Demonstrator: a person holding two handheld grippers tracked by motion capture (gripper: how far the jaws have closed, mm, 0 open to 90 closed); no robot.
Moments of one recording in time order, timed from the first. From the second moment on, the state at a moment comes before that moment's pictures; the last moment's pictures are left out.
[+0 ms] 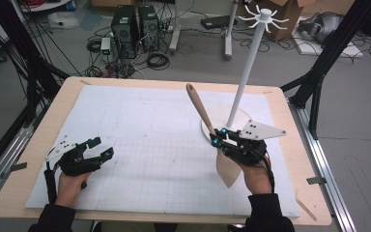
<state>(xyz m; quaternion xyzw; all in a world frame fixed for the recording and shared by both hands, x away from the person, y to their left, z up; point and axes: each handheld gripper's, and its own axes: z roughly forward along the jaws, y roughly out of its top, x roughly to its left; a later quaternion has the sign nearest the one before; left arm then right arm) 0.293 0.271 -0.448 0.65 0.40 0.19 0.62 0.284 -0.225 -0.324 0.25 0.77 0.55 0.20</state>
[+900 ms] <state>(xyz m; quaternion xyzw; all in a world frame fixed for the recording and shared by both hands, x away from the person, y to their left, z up) 0.293 0.268 -0.449 0.66 0.39 0.19 0.61 0.281 -0.270 -0.293 0.30 0.69 0.59 0.28</state>
